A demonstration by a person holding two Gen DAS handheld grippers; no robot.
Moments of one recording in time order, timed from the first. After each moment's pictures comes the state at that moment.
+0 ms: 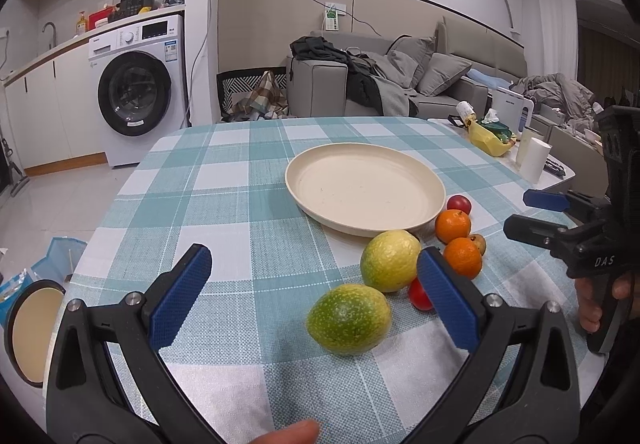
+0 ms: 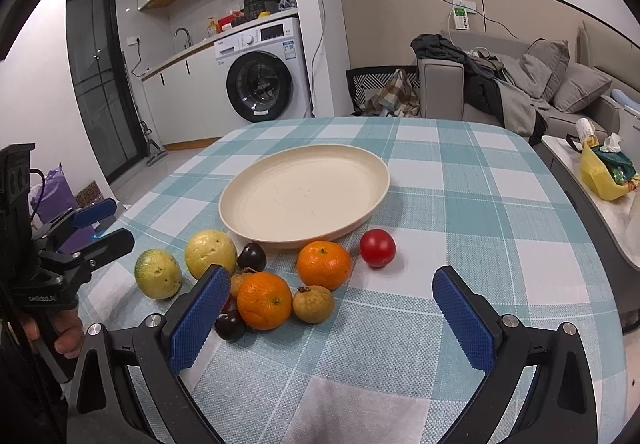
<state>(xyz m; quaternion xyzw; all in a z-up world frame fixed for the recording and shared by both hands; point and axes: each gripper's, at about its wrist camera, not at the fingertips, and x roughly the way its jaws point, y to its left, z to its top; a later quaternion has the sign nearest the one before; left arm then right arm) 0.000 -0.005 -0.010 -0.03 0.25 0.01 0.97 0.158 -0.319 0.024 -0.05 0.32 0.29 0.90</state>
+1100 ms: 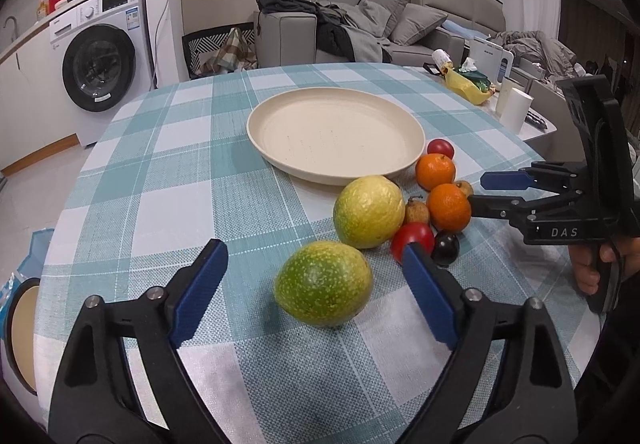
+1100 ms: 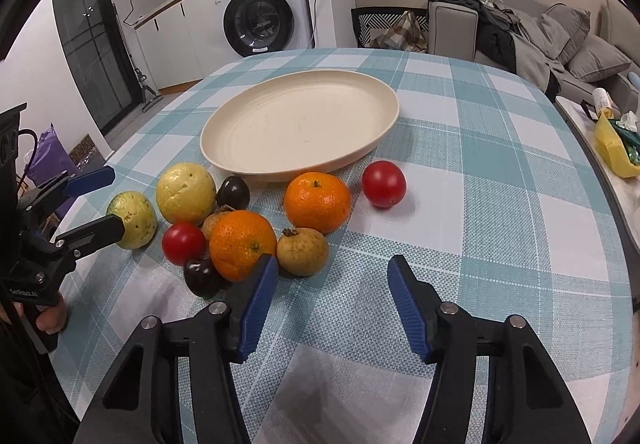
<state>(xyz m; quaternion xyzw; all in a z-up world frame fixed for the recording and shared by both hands) 0.028 -0.012 -0.029 -0.01 0.35 -0.05 0.94 0.181 -0.307 -0.011 -0.10 0.43 0.29 0.85</state>
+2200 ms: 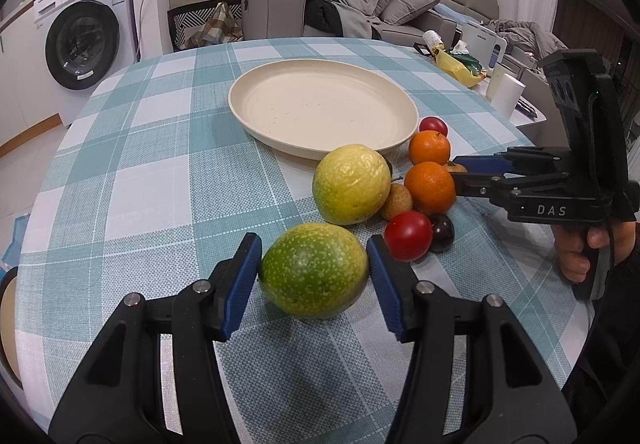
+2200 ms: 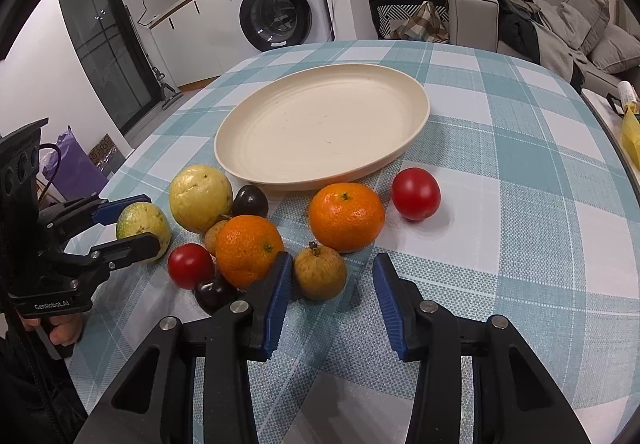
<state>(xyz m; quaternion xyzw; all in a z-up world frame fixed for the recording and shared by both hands) 0.046 -0.008 -0.043 -0.03 0.39 -0.08 0.92 0.200 -0.292 -0.018 -0.08 0.44 0.33 0.83</state>
